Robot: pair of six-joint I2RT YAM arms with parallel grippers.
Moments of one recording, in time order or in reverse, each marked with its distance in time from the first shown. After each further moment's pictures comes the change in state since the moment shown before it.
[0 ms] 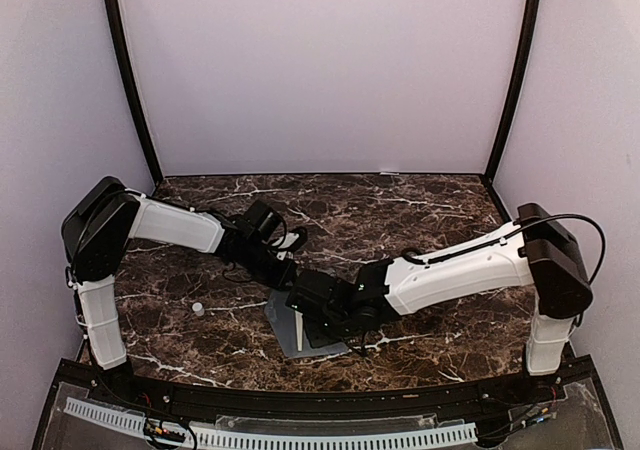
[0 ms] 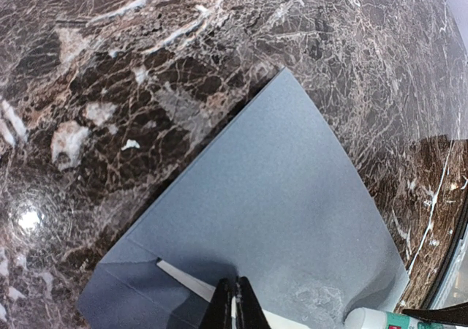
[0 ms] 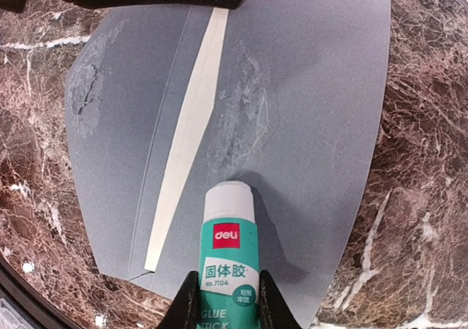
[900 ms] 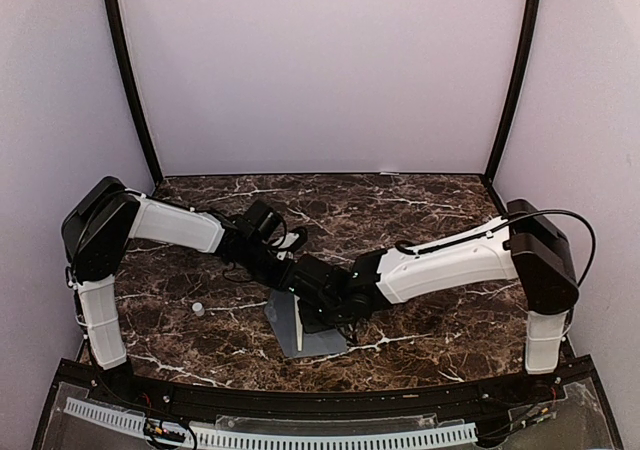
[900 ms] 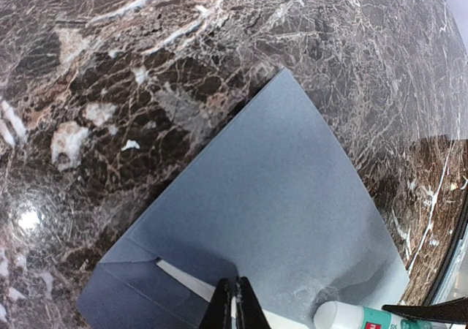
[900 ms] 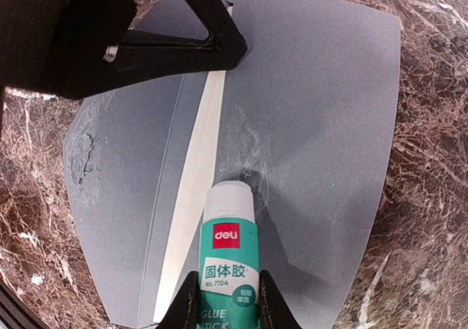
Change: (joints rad) left arm 0.000 0.001 0.001 0.000 0.001 0.000; right arm -0.063 0.056 0.048 0.059 -0.010 -0.033
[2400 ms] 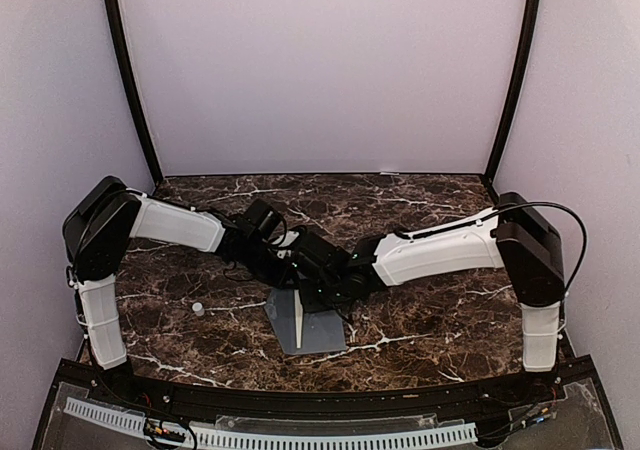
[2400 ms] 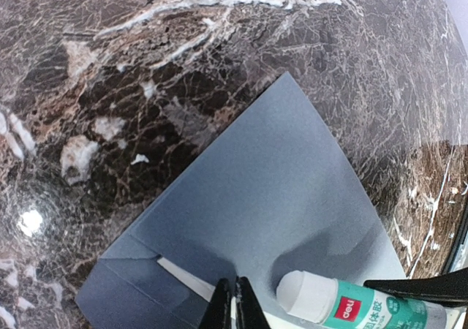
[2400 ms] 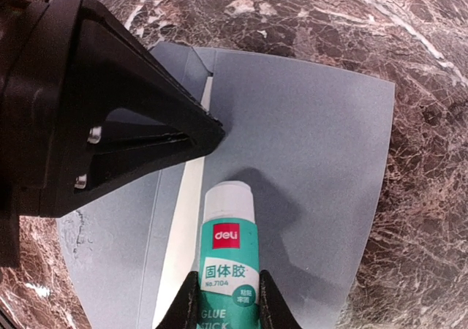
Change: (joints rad) left arm 0.003 0.008 0.007 0.012 -0.001 -0.001; right arm -0.097 0.056 0.067 0.041 -0.027 -0.068
